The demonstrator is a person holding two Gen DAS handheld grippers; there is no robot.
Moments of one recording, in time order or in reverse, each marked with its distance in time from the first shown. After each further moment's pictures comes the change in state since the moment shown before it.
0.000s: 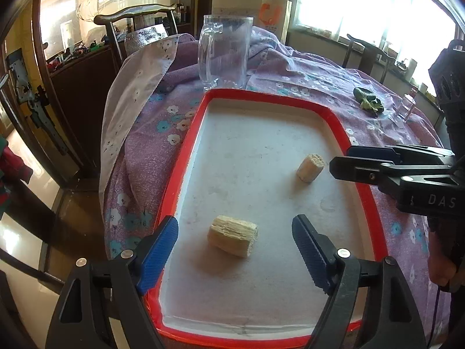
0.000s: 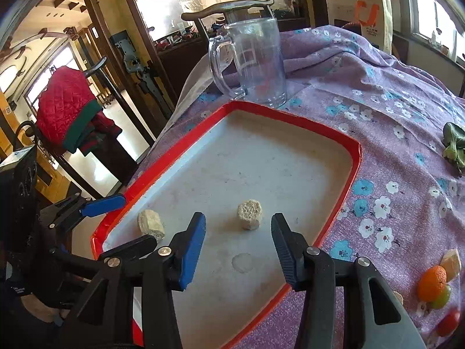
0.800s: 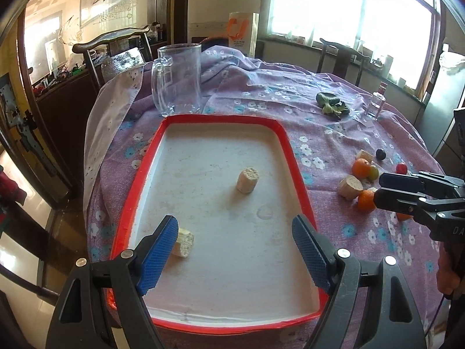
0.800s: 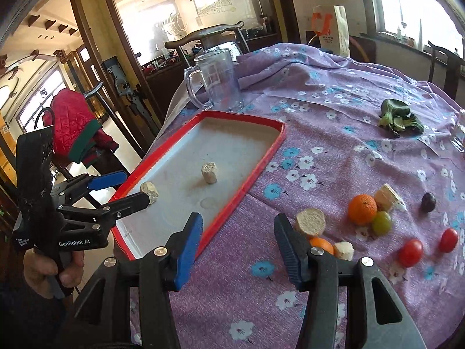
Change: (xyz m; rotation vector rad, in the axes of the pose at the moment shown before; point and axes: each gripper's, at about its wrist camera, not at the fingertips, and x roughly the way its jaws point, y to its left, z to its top) left arm -0.041 -0.047 -0.004 0.083 -0.055 -0.069; right arm -0.106 -0.046 -0.071 0.092 -0.090 -0.065
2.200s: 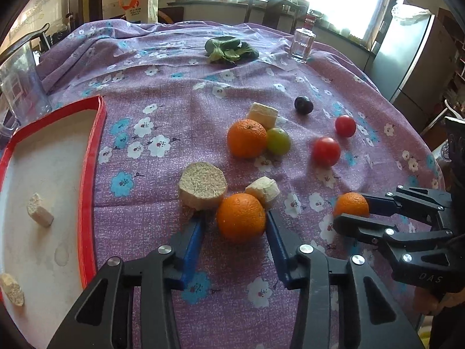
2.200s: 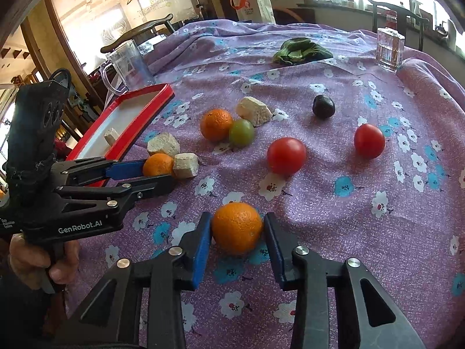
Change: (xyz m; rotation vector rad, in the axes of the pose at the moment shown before) left arm 0.127 -0.148 0.028 0.183 0.181 -0.231; right arm -0.022 -0.125 -0.080 0.185 0.058 -0.129
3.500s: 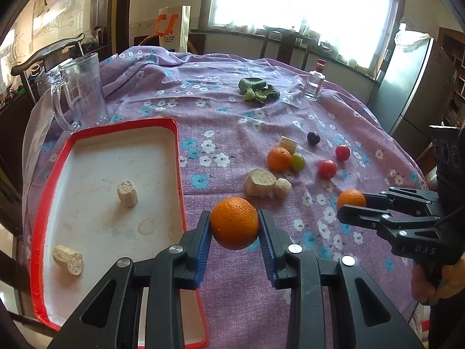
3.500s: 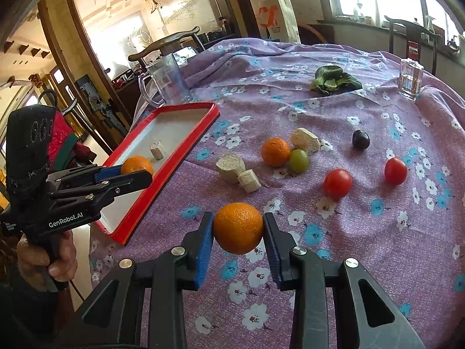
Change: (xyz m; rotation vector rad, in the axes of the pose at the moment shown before) left arm -0.111 0.040 -0.045 -0.059 -0.145 0.042; right arm -0.029 0.062 0.014 -0.063 -0.069 0.066
